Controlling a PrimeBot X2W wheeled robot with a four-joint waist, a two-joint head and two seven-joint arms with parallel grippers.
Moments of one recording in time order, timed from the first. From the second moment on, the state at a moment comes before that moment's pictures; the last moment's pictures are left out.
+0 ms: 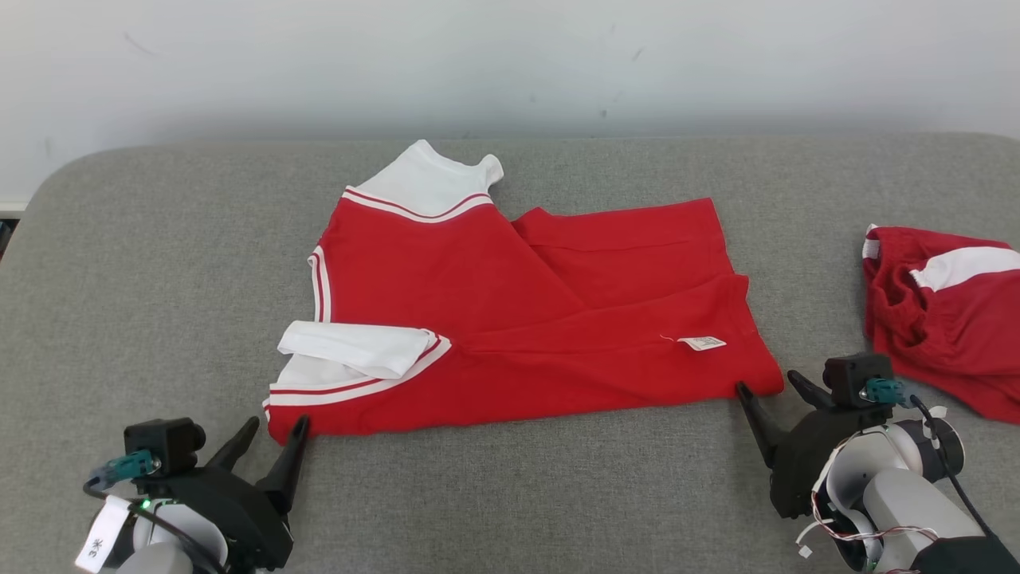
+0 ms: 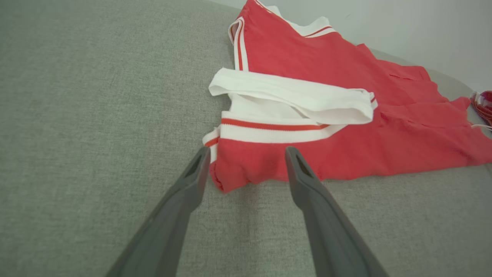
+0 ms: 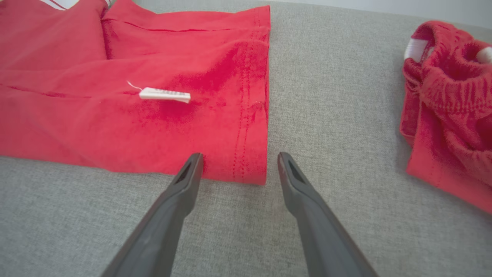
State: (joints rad) left arm -0.38 0.35 -0.57 0.58 -0.73 -0.08 -0.08; right arm -0.41 -0.28 0.39 0.65 0.52 0.03 0.00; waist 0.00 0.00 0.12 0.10
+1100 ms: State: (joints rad) left arm -0.46 0.29 -0.63 0.81 -0.78 -0.12 -0.04; right arm -0.47 -0.23 0.42 0.81 0.51 0.05 -0.02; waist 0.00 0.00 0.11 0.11
